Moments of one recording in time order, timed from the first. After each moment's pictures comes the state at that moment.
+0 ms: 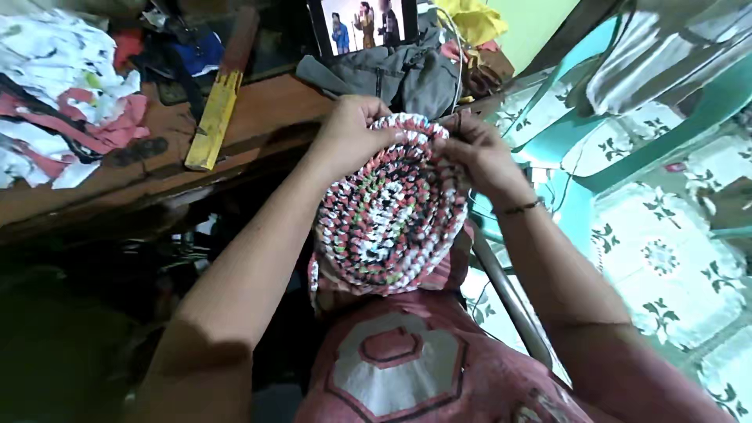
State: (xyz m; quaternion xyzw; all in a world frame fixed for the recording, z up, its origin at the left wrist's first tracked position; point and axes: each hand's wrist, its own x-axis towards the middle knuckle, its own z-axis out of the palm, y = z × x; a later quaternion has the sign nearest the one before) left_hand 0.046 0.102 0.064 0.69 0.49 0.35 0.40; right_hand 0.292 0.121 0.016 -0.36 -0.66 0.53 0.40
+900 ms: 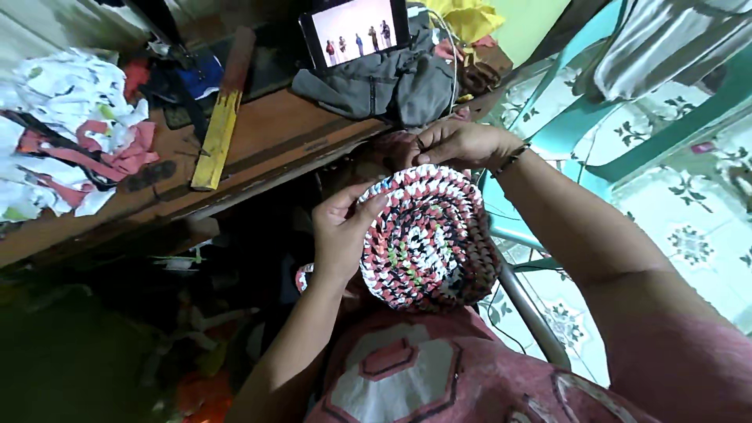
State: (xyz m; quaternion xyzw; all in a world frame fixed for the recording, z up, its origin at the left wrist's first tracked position) left_hand 0.069 -0.001 0.009 0.49 0.47 0.60 0.43; right_hand 0.288 0.184 0.013 -0.12 -0.68 0.72 0.11
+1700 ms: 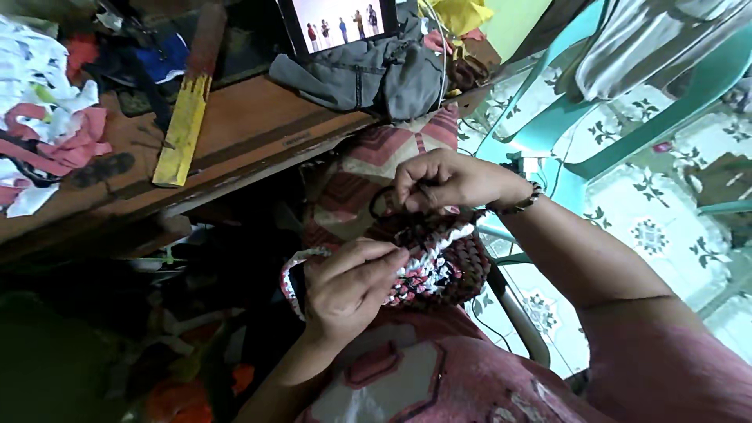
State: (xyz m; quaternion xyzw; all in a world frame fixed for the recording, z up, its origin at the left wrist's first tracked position) left_hand 0.083 -0.051 -0.006 0.68 0.34 0.61 0.21; right_hand 0.284 0.115 0.043 -0.10 -0.78 0.60 0.15
